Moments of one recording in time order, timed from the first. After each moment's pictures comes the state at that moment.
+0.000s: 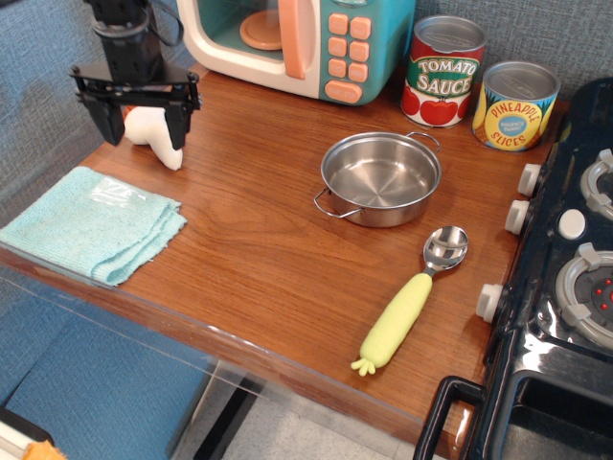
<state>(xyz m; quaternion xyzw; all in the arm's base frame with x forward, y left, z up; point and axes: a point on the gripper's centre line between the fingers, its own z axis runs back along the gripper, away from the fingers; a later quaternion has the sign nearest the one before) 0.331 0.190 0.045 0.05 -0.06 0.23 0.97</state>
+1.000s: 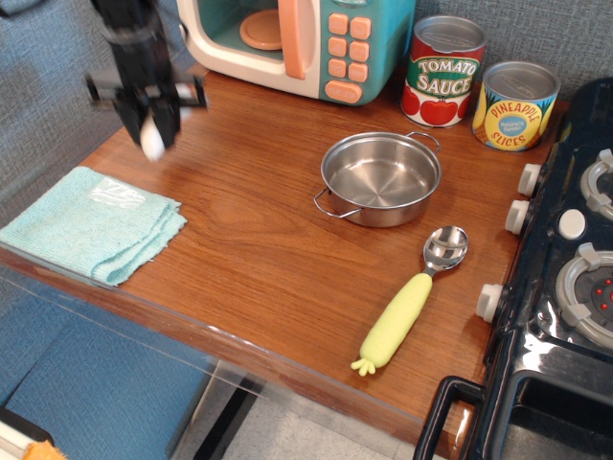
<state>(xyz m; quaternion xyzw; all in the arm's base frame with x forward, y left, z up) 0.335 0.187 0.059 0.01 -0.08 0.19 0.98</state>
